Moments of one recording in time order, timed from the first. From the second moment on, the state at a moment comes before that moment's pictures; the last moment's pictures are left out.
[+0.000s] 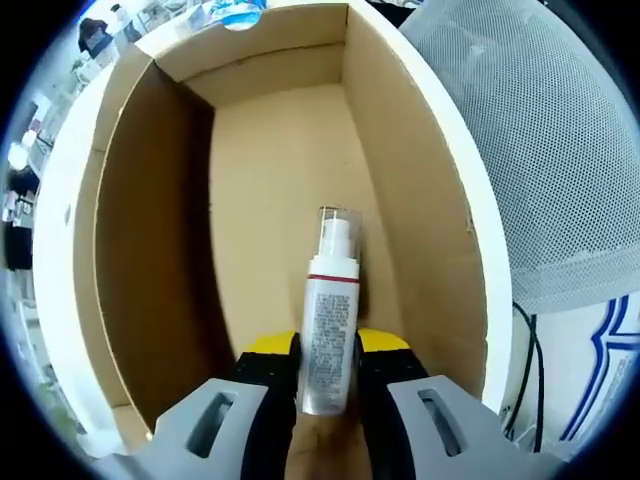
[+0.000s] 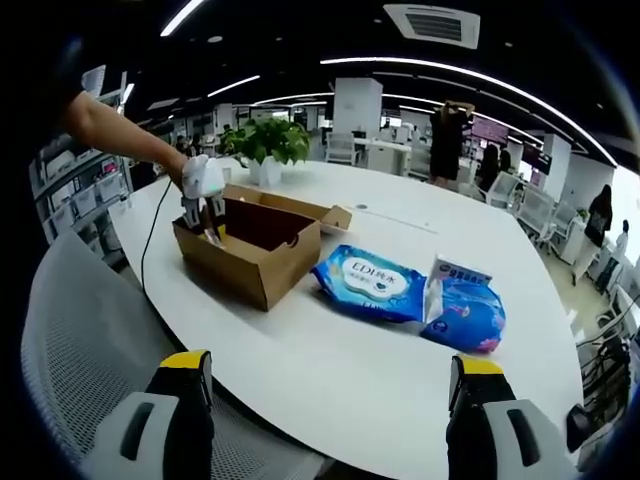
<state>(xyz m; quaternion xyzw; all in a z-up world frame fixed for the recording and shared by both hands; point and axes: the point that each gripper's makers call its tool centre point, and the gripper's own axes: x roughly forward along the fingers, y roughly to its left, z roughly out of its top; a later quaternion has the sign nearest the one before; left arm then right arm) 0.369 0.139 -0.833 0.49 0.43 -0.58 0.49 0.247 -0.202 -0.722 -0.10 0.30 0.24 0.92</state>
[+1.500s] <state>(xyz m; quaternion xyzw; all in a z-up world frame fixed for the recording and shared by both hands) 0.354 0.082 -0.746 0.40 0.34 -0.57 0.63 0.253 -0.175 -0.697 -0.11 0.26 0.29 0.92</state>
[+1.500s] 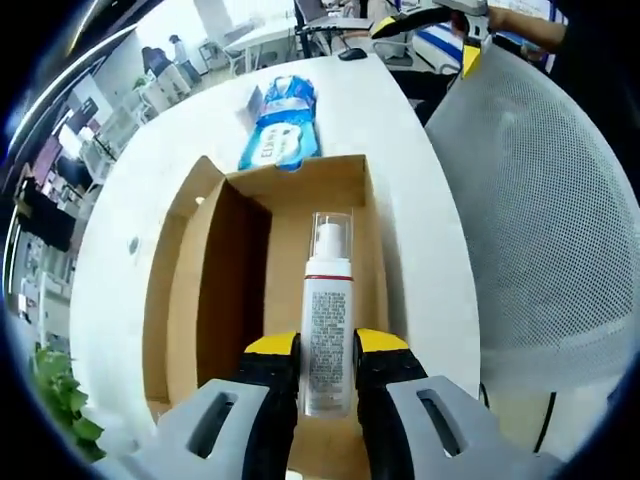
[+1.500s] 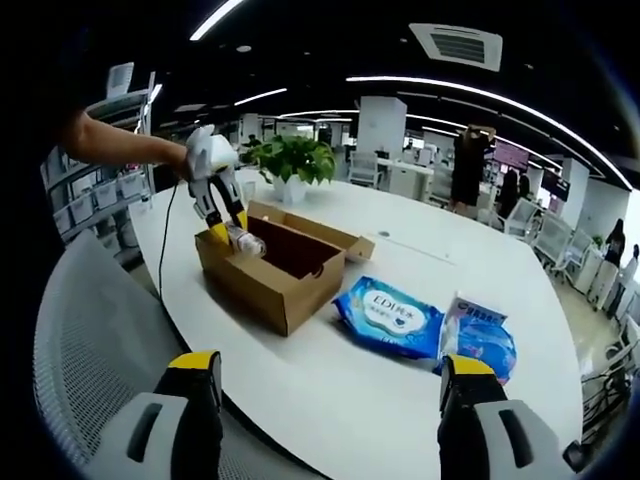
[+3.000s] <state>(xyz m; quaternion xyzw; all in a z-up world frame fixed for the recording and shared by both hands) 0.276 0.013 -0.702 0.35 0.26 -0.70 0.57 0.248 -0.084 -0.669 -0.09 0.18 0.42 0.88</state>
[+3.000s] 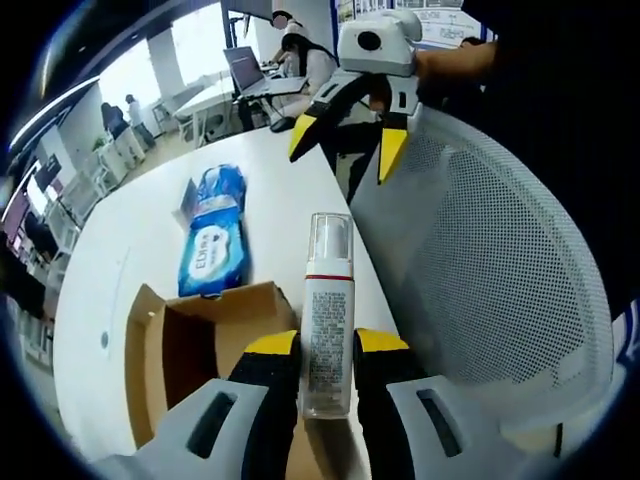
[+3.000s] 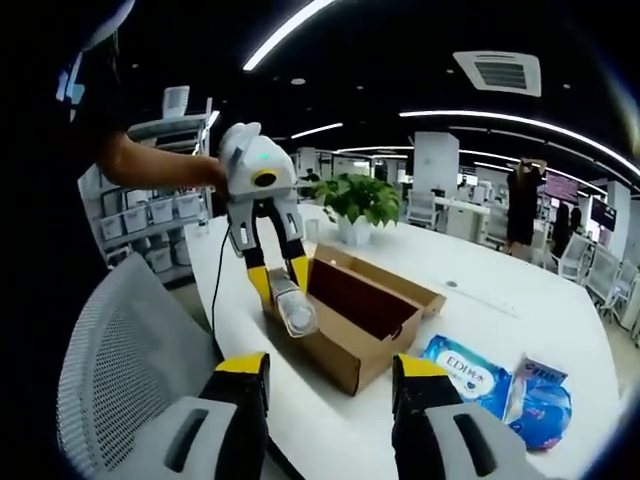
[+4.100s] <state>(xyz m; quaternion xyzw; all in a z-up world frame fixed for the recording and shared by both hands) 0.239 -0.005 -0.694 0.30 0.25 -0.76 0.53 0.229 -0.033 -0.665 -0.10 0.16 0.50 0.84</state>
